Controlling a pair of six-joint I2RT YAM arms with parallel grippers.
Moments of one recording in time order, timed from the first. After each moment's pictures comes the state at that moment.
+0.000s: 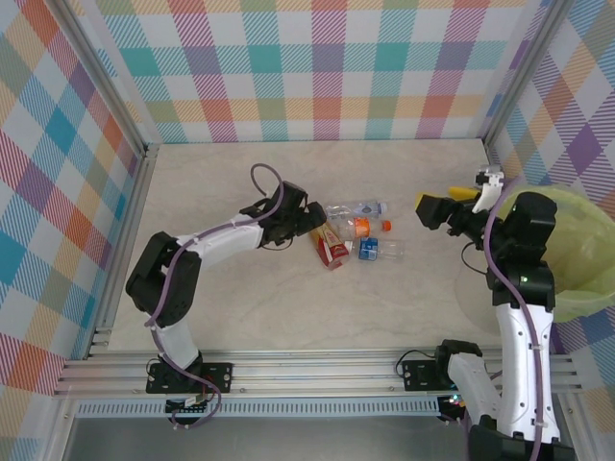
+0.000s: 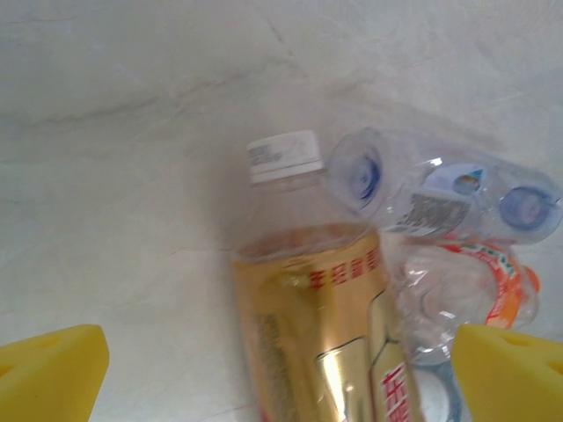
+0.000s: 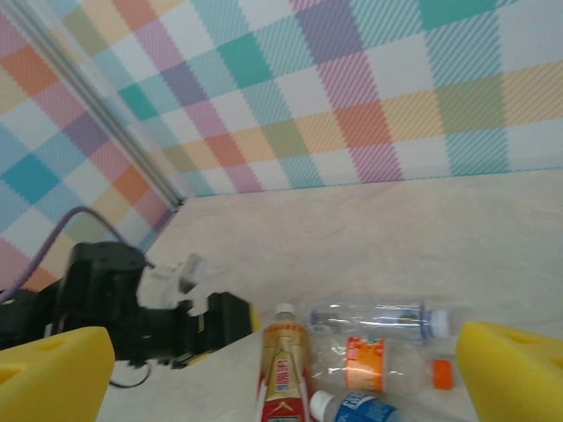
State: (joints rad) left arm -0.63 1.80 1.24 -0.31 -0.04 -0.96; right arm -0.12 0.77 1.02 -0.48 -0.70 0.27
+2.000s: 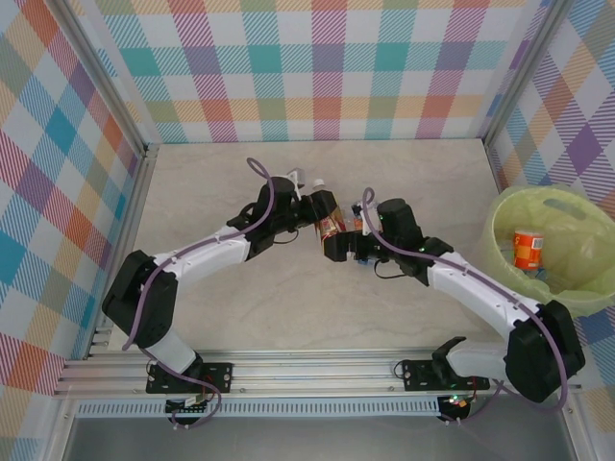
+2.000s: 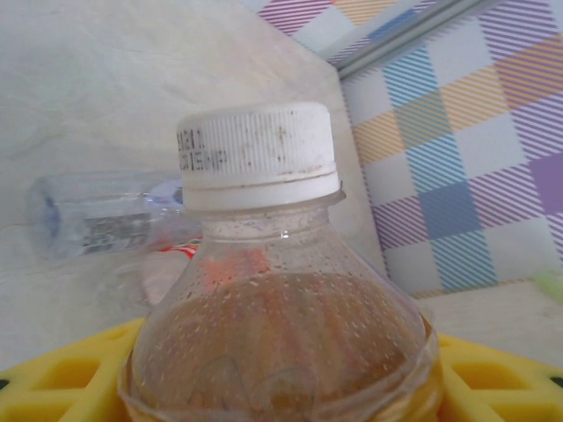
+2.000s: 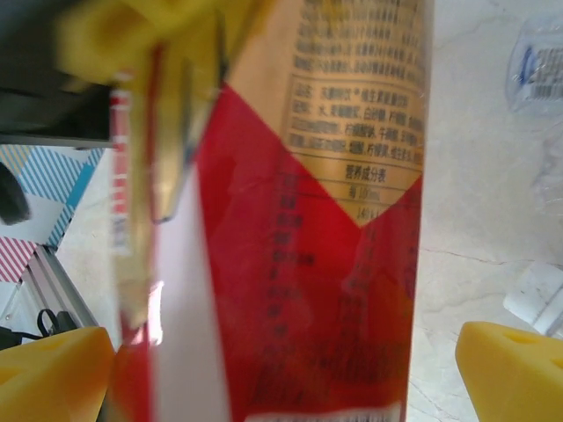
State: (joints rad) left arm -0.65 1.61 1.08 0.13 0.19 -0.89; right arm 0.58 1.25 0.81 -0.20 -0.42 0.45
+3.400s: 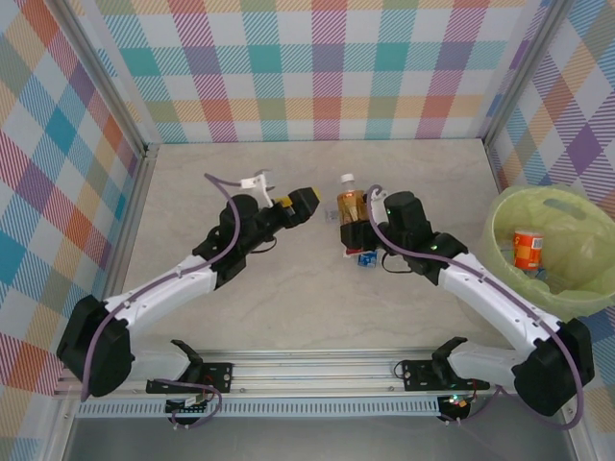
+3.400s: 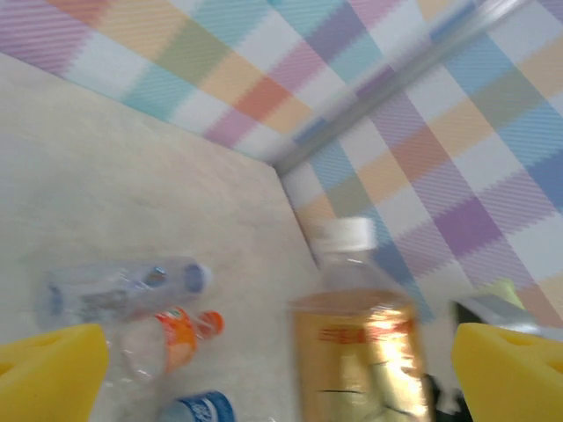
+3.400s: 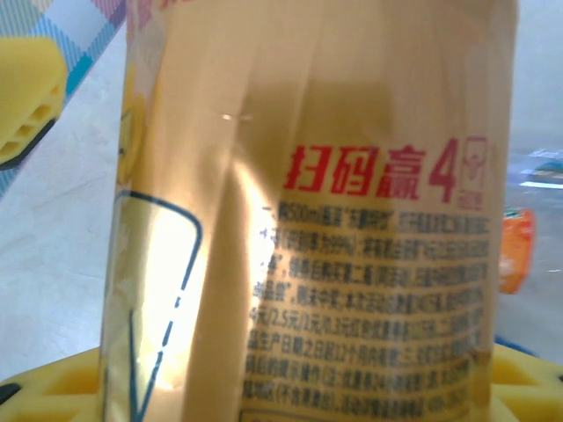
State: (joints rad) left arm -0.65 1.25 0.82 0.30 0.00 -0.84; right arm 0.59 1.13 0.94 -0.41 -0.12 0.30
